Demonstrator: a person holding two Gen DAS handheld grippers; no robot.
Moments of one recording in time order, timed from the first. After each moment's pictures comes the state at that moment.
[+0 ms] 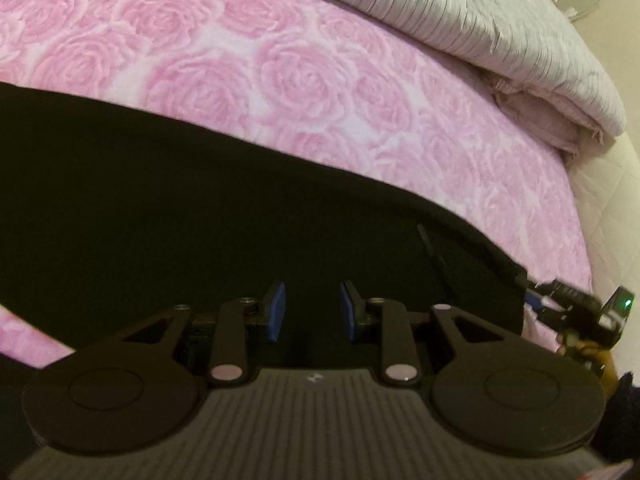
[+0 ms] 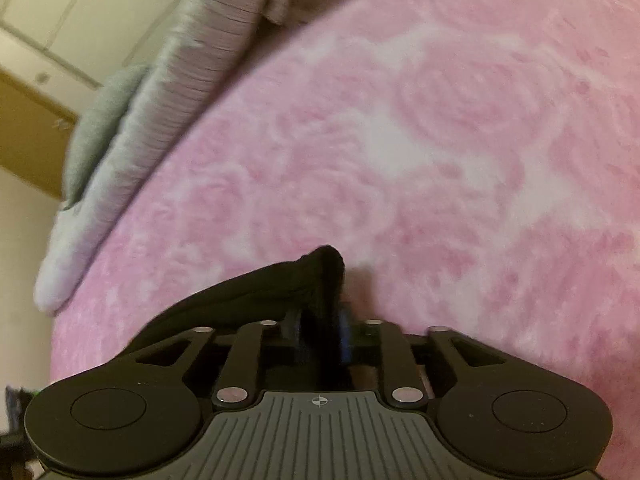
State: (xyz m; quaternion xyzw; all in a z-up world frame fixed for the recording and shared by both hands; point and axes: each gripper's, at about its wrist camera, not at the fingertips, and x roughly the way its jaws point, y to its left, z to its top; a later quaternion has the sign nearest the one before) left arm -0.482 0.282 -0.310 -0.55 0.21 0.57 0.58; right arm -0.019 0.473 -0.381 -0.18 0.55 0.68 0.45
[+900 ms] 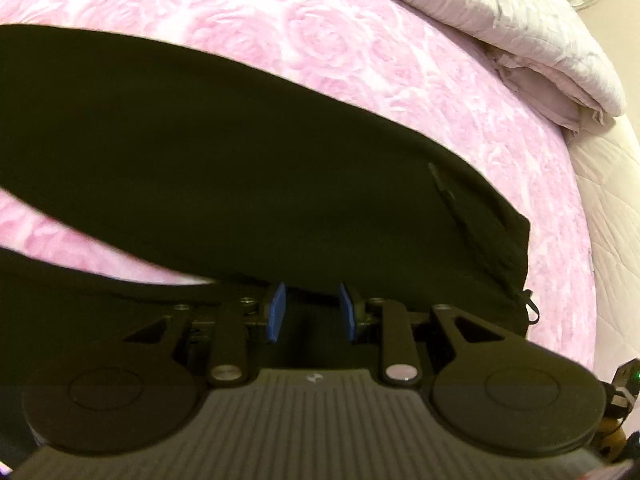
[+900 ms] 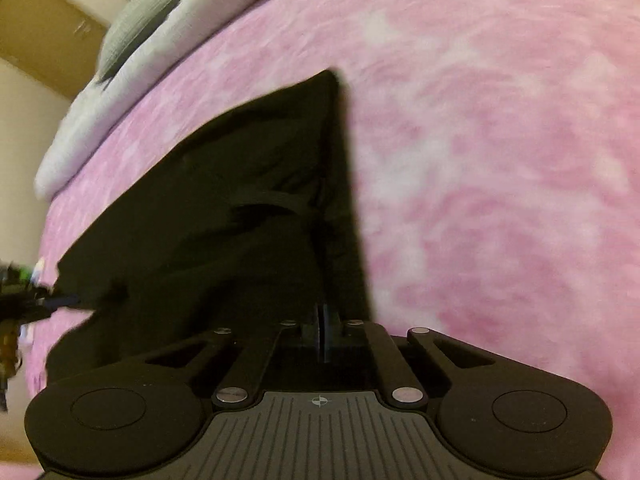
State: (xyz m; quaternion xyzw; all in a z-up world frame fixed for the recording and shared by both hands) left arm -0.489 0.209 -0.310 -0.57 0.22 0.56 0.56; right arm 0.022 0.318 -0.337 -0.27 0.54 0.68 0.41
